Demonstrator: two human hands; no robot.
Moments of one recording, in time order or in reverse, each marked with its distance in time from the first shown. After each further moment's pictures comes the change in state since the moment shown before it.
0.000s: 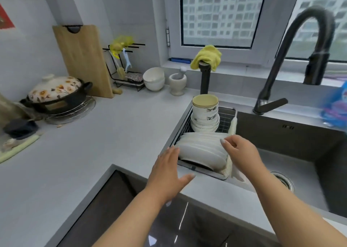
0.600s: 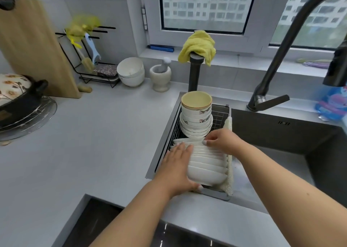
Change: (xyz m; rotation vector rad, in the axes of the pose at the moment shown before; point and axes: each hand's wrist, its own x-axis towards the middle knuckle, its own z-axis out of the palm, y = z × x) left_hand 0.122 -0.015 0.035 0.074 -0.255 0.222; right_hand 0.132 0.004 0.036 -0.254 -0.372 0.085
